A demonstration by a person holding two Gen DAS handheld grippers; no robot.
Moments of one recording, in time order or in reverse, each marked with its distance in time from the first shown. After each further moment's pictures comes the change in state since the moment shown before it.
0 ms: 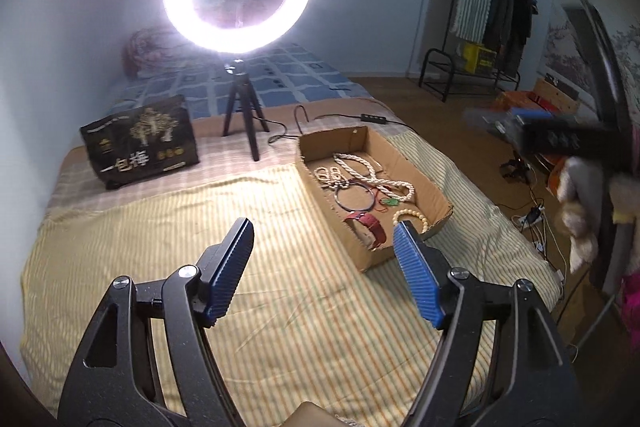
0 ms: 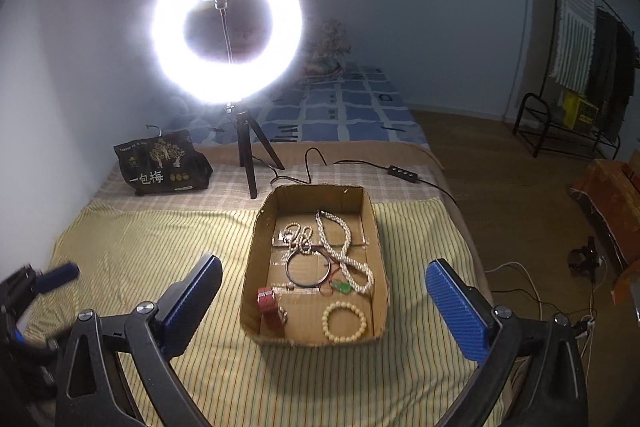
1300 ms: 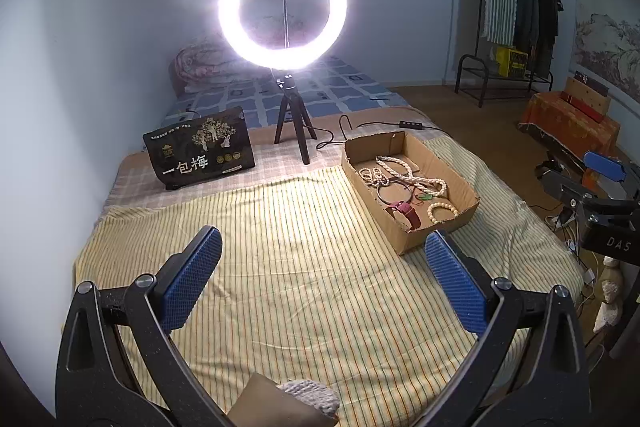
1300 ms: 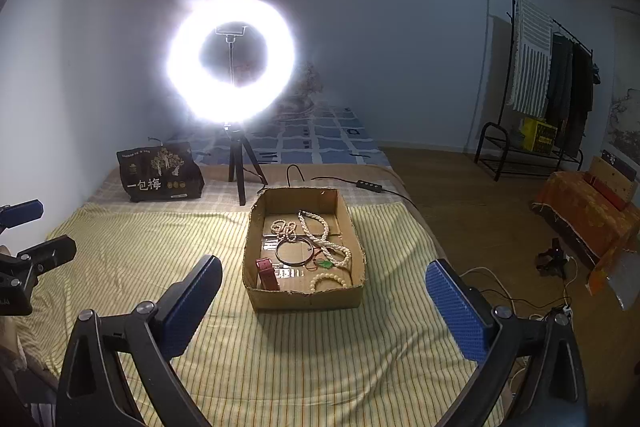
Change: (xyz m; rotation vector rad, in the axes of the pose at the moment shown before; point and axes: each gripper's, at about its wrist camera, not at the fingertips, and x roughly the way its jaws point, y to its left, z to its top) left arm -0.058 0.000 -0.019 0.024 -0.041 0.159; right arm -0.083 0.025 -0.079 0.007 -0.174 -0.120
